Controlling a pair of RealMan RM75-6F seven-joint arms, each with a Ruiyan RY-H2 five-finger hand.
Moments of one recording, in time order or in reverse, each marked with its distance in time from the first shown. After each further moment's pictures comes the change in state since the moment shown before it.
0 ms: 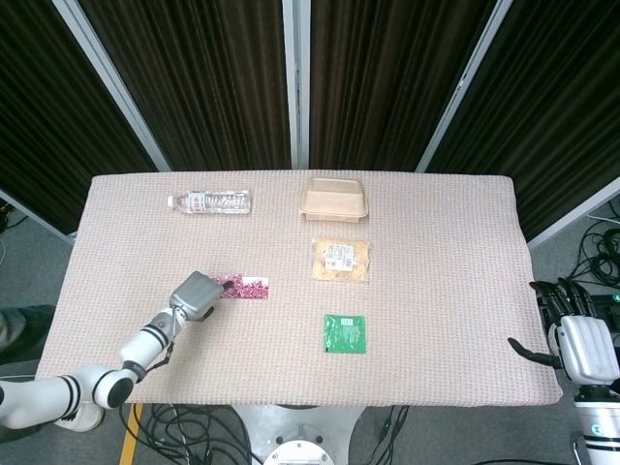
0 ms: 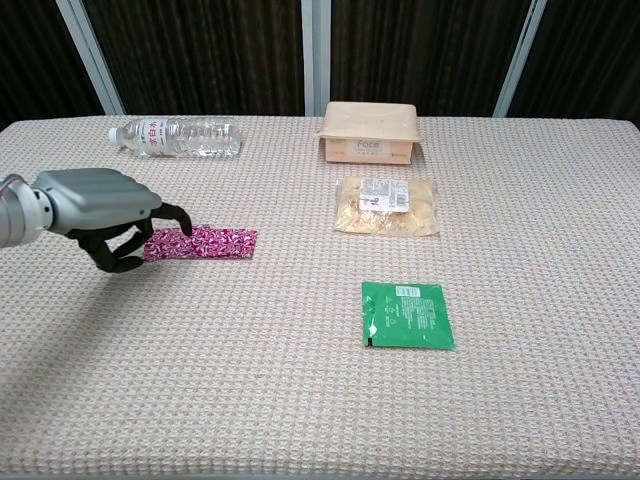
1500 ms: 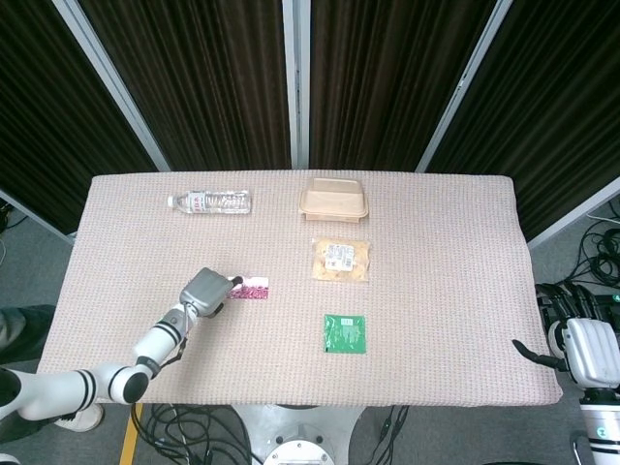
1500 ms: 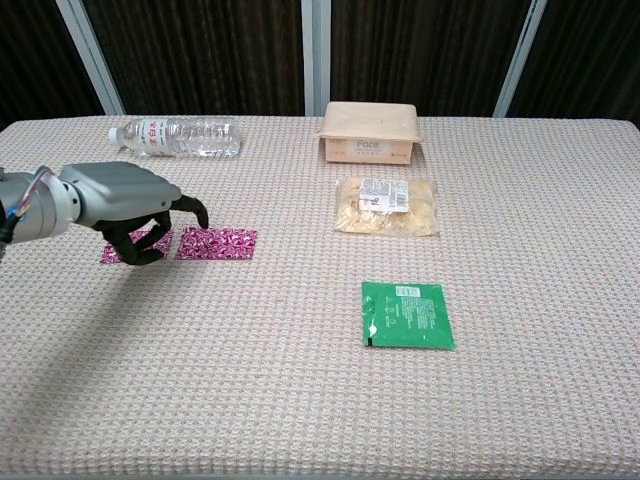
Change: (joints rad) left arm -0.073 -0.029 0.005 -0.029 -0.172 0.033 0.092; right arm -0.010 -0.001 -0.004 0.024 0.001 0.002 0.035
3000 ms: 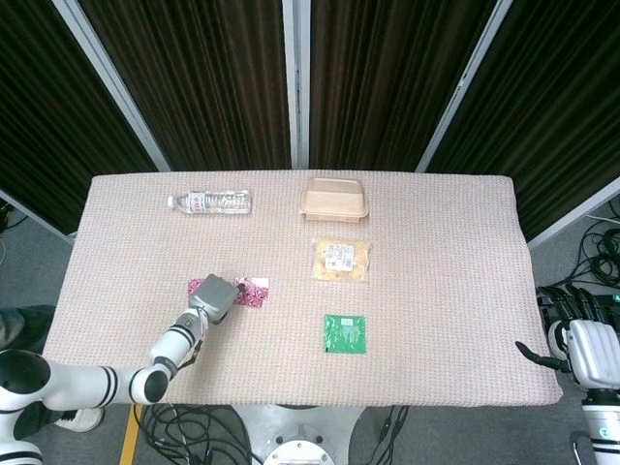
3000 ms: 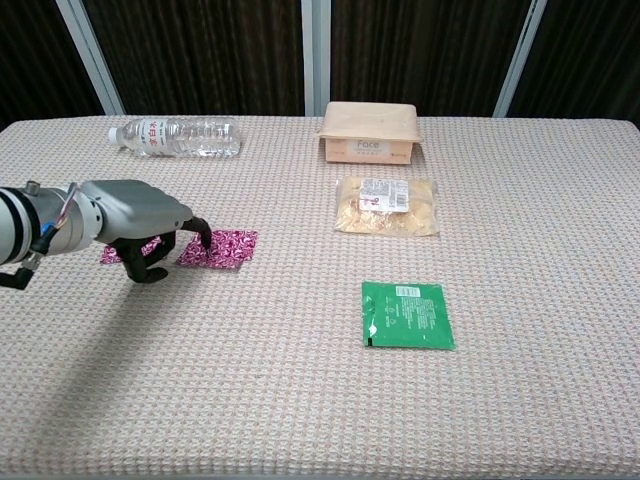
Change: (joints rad) left arm -0.121 -0.033 0.082 -0.079 -0.322 0.067 0.208; right arm -0.002 -0.011 -0.003 0.029 0.009 -0.017 0.025
